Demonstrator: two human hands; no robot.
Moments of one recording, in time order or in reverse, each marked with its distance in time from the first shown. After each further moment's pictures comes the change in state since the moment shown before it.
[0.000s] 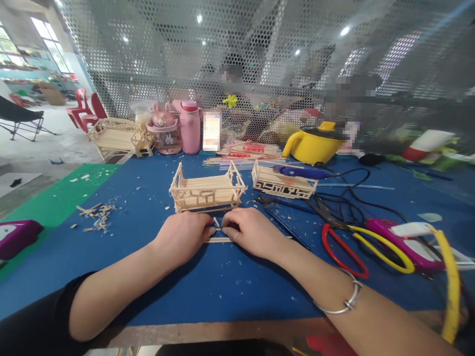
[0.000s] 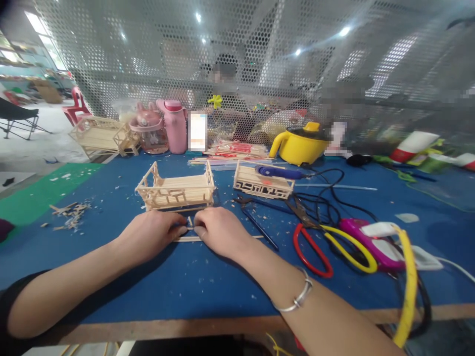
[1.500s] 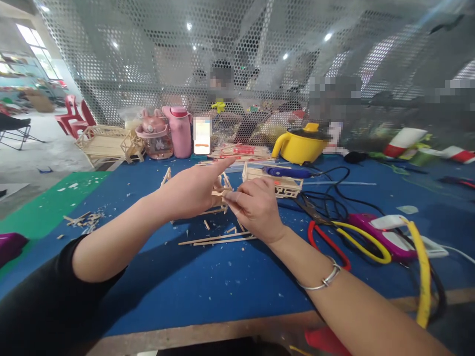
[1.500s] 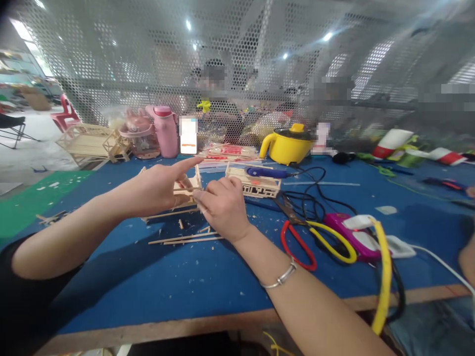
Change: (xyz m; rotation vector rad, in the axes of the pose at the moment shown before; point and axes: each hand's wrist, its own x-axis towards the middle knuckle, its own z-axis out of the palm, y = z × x) left_hand 0.045 0.020 -0.068 -0.098 0.174 0.312; right_hand 0.002 0.027 -0.019 -0.410 0.652 -0.169
